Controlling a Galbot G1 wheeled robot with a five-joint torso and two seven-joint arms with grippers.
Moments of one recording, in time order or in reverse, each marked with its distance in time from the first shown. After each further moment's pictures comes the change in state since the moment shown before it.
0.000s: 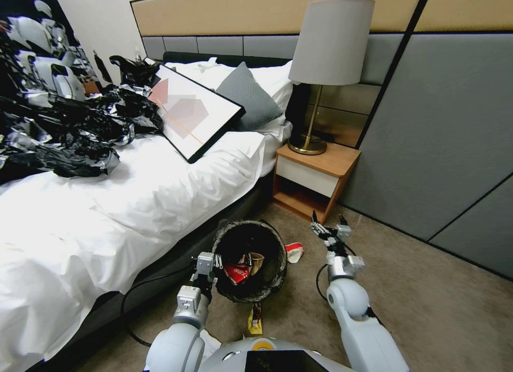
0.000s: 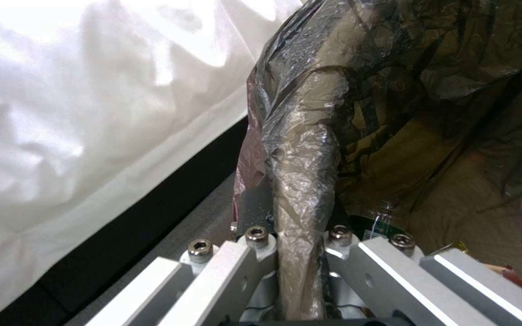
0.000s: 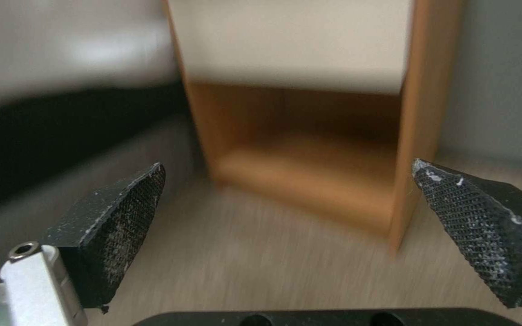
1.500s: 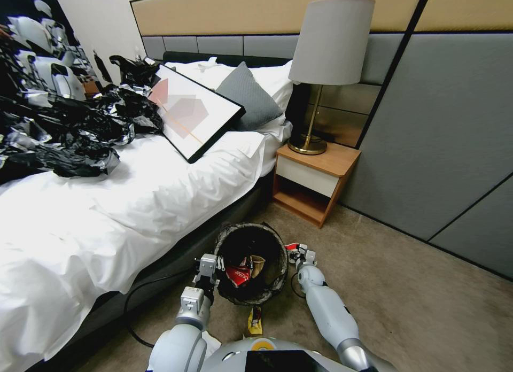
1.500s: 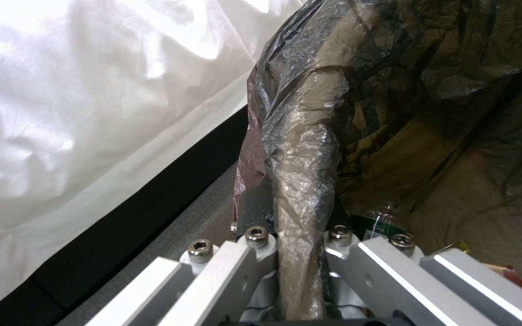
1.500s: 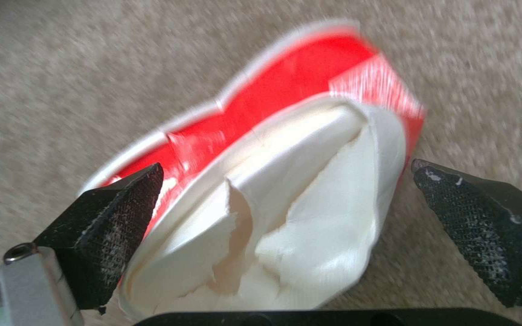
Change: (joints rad) left arm 0.006 -0.003 0.005 0.001 0.013 0.002 0.001; right arm 0.327 0.114 -0.043 -0.751 0.068 -0.080 -0.051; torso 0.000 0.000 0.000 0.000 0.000
